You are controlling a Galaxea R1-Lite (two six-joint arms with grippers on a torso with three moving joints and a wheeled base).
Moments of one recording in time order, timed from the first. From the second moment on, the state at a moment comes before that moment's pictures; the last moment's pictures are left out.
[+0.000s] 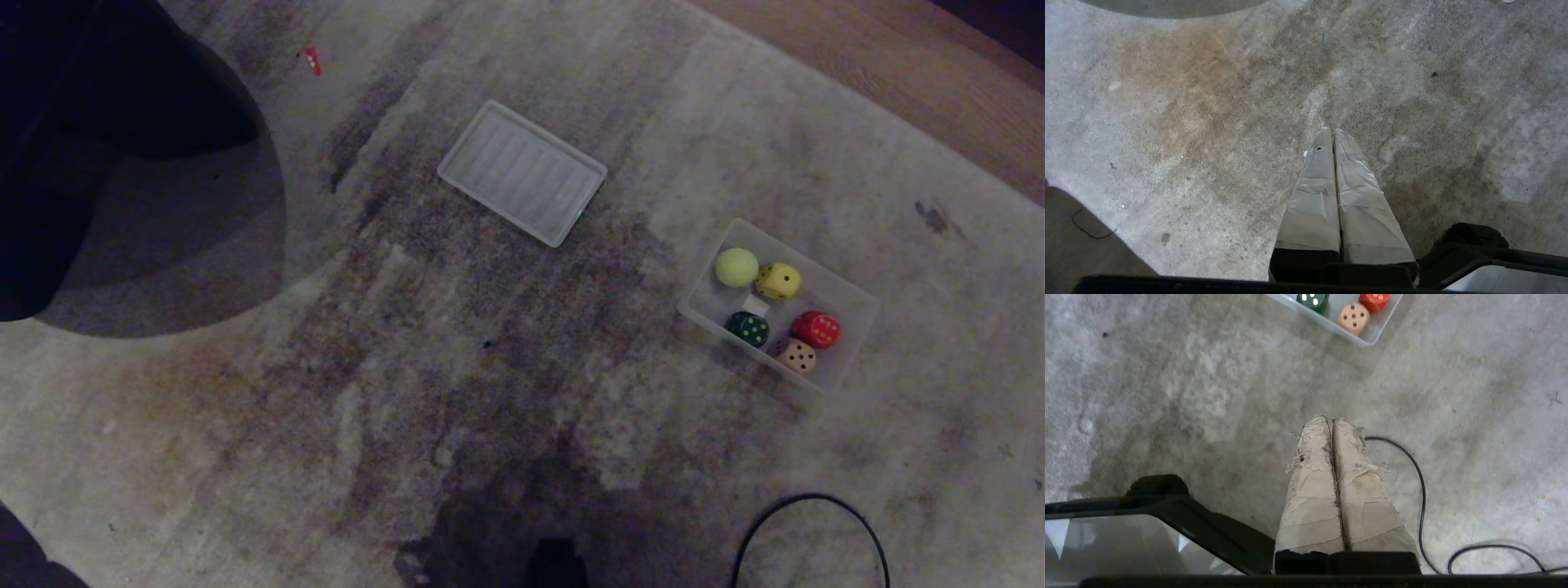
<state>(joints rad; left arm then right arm) -0.01 0.00 0.00 0.00 0.07 -0.11 0.00 0.03 -0.04 0.09 -0.02 0.06</state>
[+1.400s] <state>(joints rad) -0.01 0.00 0.00 0.00 0.07 -0.11 0.00 0.00 -0.04 0.09 -0.02 0.07</state>
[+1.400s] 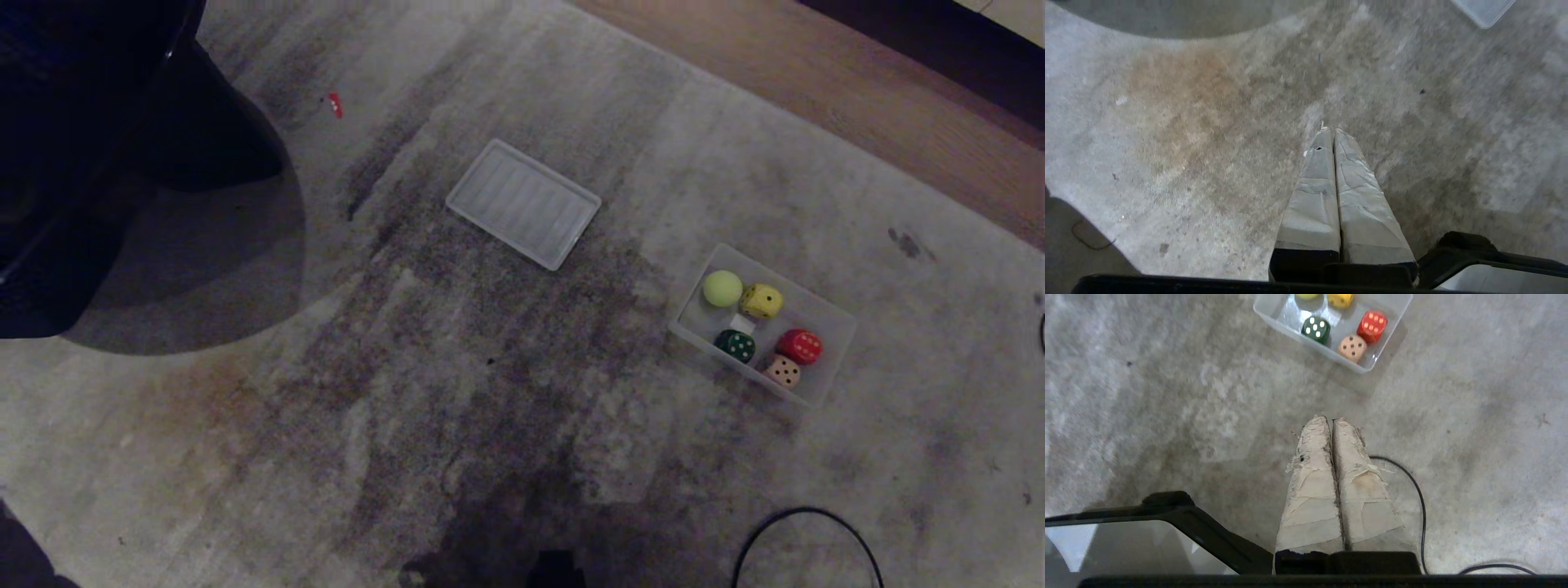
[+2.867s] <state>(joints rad) -0.01 0.00 0.00 0.00 0.07 -0.11 0.00 0.00 -0.04 0.09 -0.02 0.07</state>
